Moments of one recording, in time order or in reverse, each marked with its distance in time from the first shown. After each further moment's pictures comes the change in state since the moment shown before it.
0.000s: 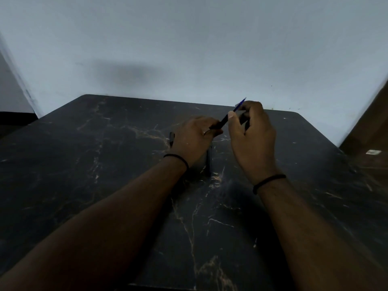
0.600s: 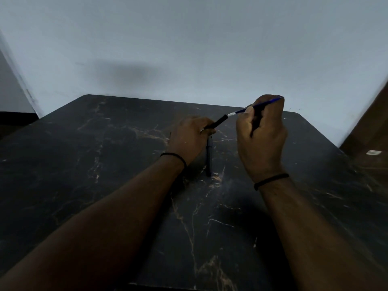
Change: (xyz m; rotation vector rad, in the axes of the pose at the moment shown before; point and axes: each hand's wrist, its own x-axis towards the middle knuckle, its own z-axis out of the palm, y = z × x) left_hand 0.001 -0.007 -0.005 0.133 0.079 -0.022; right_hand -0.001 -0.005 -0.006 0.067 0.263 -0.200
